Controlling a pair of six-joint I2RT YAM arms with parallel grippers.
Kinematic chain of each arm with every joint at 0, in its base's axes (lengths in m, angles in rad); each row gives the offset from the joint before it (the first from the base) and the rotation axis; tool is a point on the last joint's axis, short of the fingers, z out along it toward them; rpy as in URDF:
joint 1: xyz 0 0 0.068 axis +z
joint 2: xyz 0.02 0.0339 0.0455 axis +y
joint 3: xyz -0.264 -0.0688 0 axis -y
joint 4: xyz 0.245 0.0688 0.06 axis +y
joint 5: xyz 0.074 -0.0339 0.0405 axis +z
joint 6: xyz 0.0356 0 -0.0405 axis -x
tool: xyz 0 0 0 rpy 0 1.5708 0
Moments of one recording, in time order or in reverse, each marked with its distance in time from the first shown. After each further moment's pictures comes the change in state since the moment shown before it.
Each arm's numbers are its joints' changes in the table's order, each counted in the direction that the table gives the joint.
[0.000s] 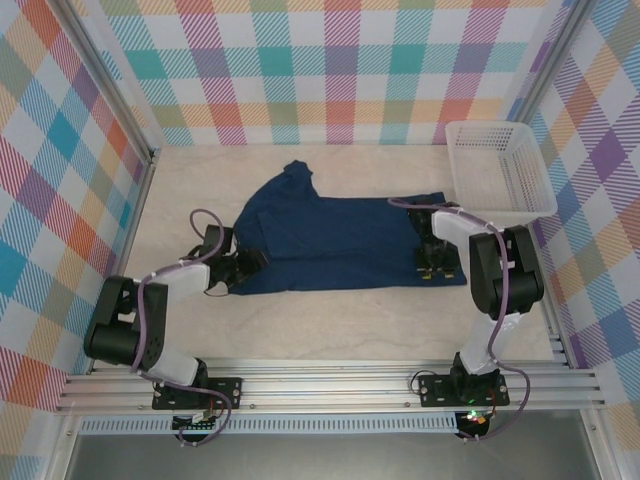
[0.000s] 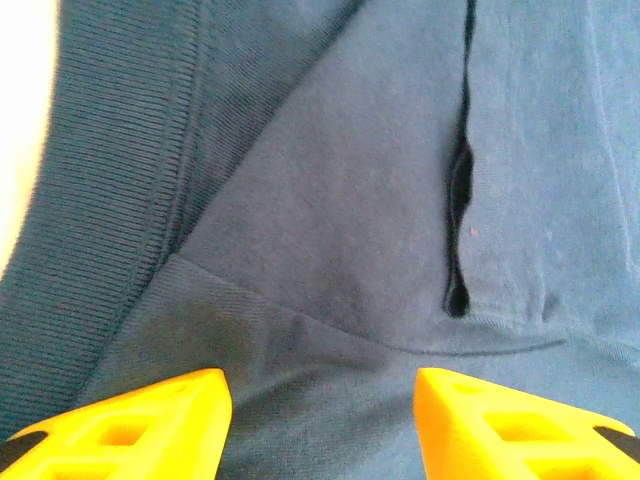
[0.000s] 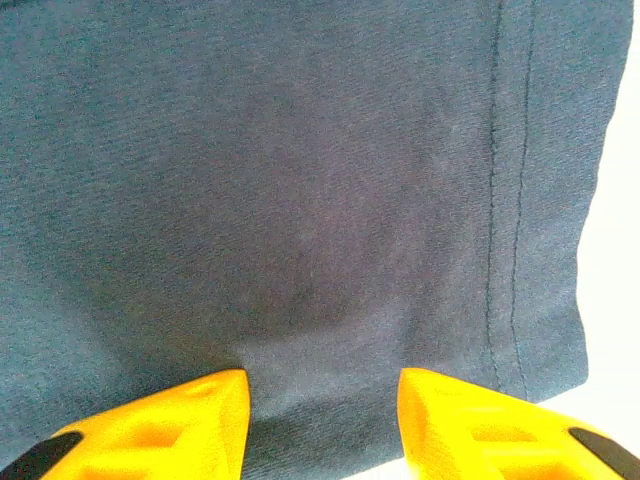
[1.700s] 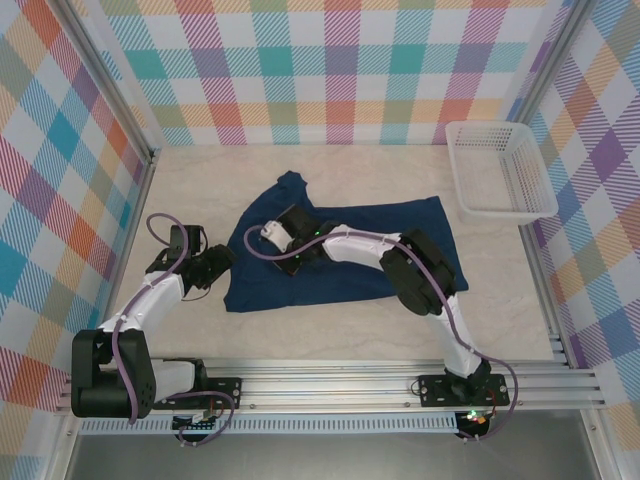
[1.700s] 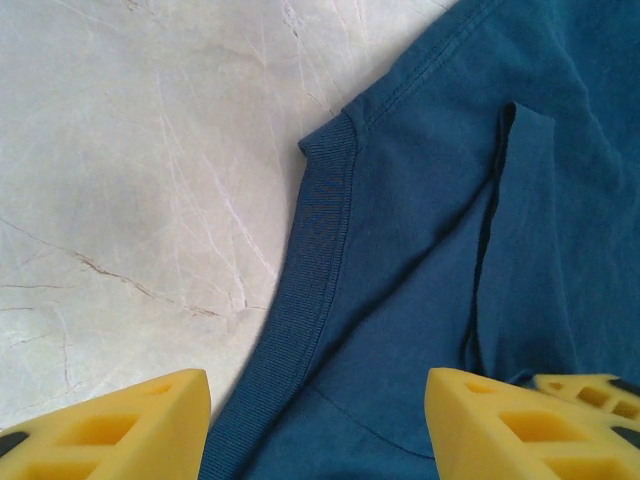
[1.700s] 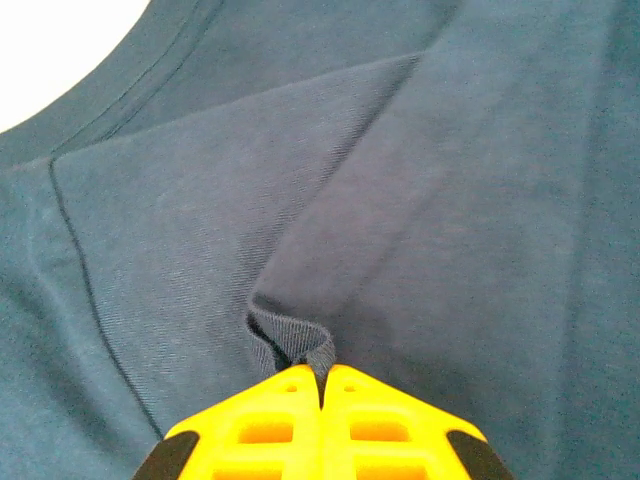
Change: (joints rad) left arm 0.204 -0.245 0.034 0.246 0.105 -0.010; right arm 0.592 0.376 0.459 -0.680 0.510 0.435
